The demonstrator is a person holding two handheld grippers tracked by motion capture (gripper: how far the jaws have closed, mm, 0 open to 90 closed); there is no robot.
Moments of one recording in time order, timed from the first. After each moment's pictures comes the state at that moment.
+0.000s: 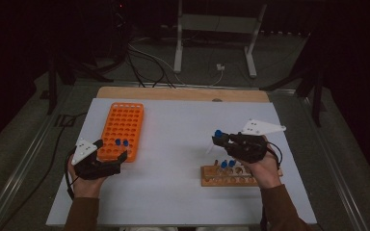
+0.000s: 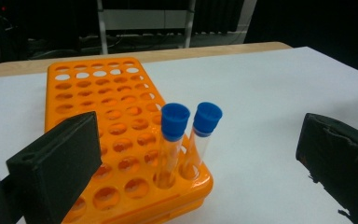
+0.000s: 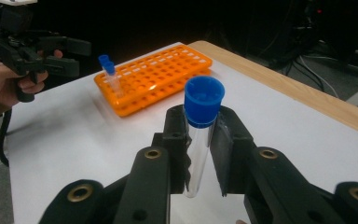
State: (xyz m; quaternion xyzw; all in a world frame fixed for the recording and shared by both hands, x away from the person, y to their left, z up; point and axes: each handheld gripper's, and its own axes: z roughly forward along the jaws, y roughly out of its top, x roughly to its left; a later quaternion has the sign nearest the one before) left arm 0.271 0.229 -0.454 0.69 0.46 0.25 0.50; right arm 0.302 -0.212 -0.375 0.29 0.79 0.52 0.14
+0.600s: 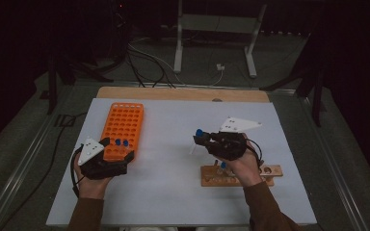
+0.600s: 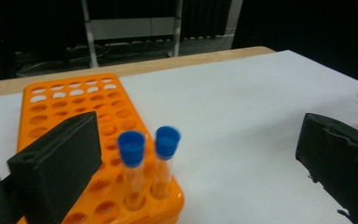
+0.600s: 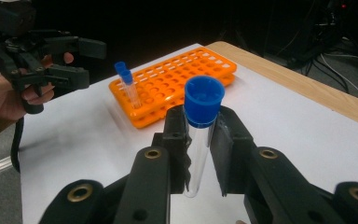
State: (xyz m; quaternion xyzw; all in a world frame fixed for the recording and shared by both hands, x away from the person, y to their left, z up) left arm 0.268 0.208 -0.440 0.70 0.43 0.26 0.51; right arm 0.312 -0.167 -0.379 0.28 0.80 0.52 0.12
